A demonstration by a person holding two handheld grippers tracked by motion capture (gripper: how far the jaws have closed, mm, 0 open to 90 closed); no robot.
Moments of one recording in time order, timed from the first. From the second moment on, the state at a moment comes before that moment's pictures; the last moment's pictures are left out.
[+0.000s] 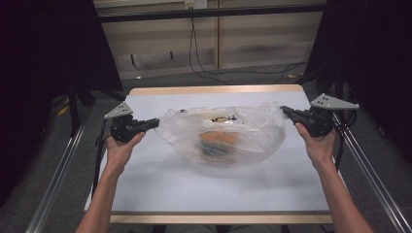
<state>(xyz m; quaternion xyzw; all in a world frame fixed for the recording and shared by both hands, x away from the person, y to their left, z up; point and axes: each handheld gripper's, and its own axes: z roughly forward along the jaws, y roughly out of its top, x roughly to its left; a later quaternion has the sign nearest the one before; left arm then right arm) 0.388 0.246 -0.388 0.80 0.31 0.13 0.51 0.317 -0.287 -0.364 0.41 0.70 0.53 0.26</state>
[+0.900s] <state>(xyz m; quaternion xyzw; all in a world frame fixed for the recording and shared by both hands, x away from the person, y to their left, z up) 0.381 0.243 -0.433 0.84 0.30 0.11 0.43 0.305 -0.286 -0.413 0.41 0.74 0.48 0.23</state>
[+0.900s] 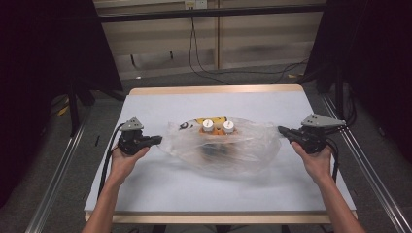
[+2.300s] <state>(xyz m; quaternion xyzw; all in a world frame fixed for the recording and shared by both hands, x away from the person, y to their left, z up) 0.384 0.240 -0.459 0.84 0.32 0.10 0.43 0.325 -0.298 -0.467 0.43 0.78 0.42 0.17</state>
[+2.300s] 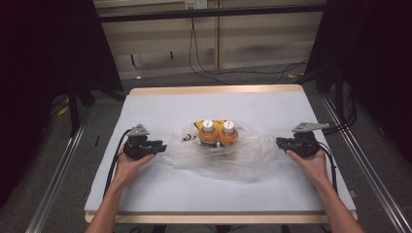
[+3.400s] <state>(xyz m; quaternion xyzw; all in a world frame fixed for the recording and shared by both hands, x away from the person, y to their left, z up) 0.394 0.142 -0.434 0.85 0.24 0.03 0.47 0.335 -0.249 -0.399 0.35 0.78 0.49 0.14</state>
